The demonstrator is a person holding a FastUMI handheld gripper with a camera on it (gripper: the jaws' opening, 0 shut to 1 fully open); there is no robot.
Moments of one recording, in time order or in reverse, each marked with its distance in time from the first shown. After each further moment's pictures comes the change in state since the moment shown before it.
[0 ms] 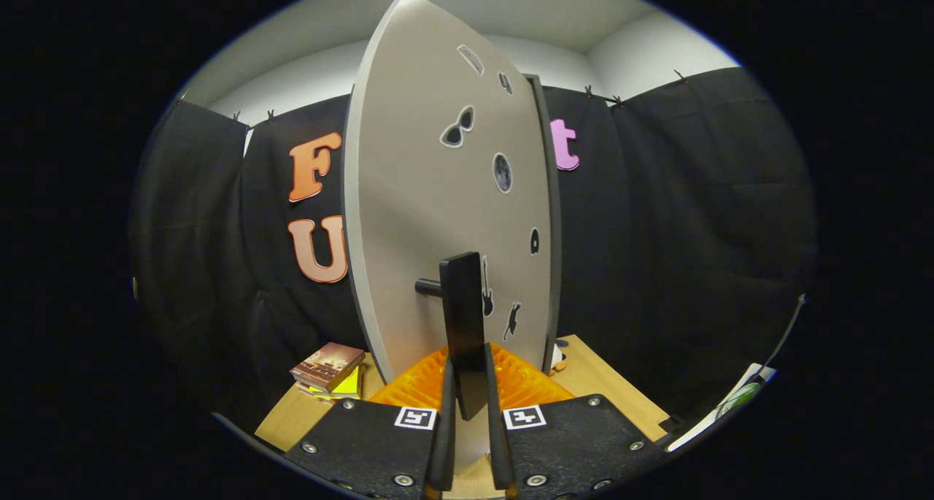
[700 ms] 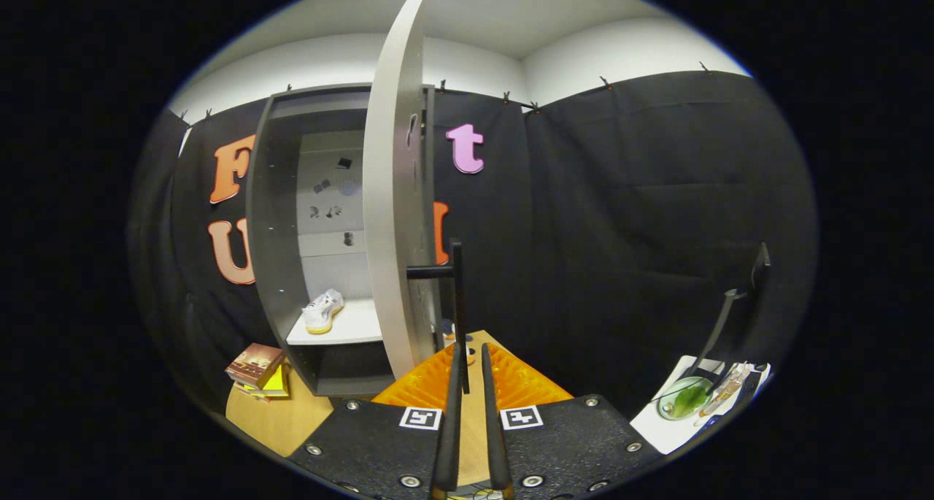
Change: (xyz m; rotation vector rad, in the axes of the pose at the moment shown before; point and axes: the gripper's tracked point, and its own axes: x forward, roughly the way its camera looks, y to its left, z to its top) arm -0.070 -0.147 -0.007 0.014 0.002 -0.347
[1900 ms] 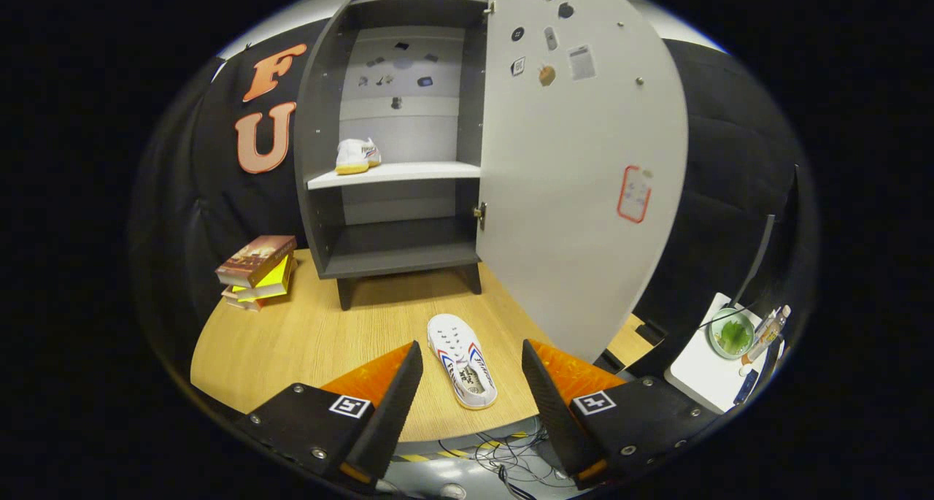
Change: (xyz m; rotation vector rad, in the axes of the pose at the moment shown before) arm -0.008 0.109 -0.289 -0.155 0.330 0.137
